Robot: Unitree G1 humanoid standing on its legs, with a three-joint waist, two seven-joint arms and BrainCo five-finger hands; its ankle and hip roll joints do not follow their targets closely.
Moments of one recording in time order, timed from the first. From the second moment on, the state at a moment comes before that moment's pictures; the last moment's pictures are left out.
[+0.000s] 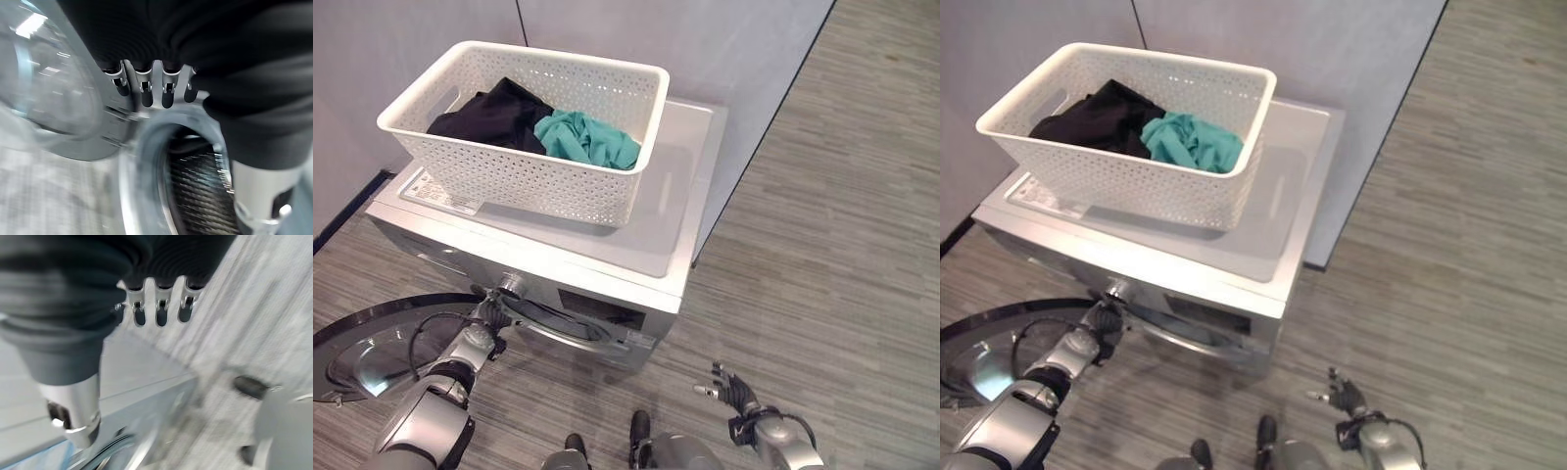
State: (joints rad) left arm -0.53 0.52 -0.44 1.11 -0.02 0.06 0.14; right arm 0.07 -0.35 0.36 0.68 0.31 0.02 -0.03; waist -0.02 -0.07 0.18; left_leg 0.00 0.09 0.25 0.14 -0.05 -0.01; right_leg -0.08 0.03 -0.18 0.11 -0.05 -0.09
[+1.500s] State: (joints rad) left arm -0.13 0.46 -0.34 0.54 -0.03 0.06 0.10; right arm -0.89 -1.23 0.13 0.27 0.06 -0.01 -0.34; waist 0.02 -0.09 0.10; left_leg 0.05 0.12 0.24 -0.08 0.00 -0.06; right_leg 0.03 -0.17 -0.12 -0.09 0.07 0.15
